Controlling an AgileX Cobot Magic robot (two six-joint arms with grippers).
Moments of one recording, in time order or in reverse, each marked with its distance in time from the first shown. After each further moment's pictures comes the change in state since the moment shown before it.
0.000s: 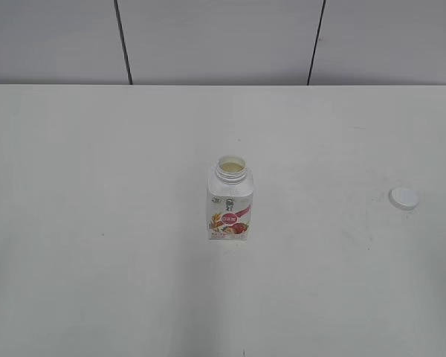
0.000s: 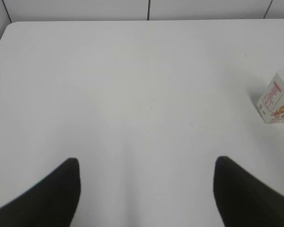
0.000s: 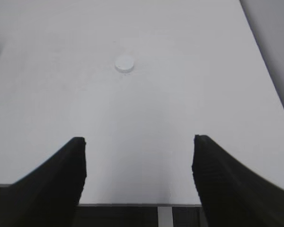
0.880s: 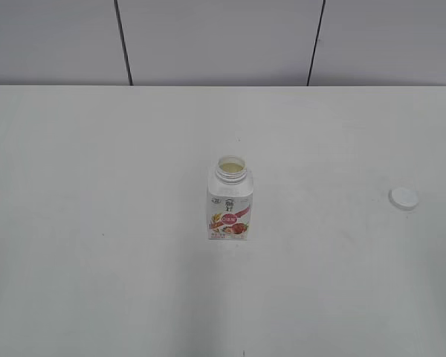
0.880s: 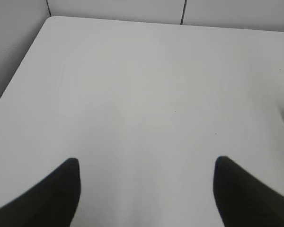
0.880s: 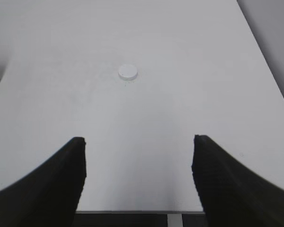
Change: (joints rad) left arm 0.162 -0.001 0.001 -0.021 -0.003 0.003; right arm 0.050 0.000 0.002 -0.017 -0.023 0.061
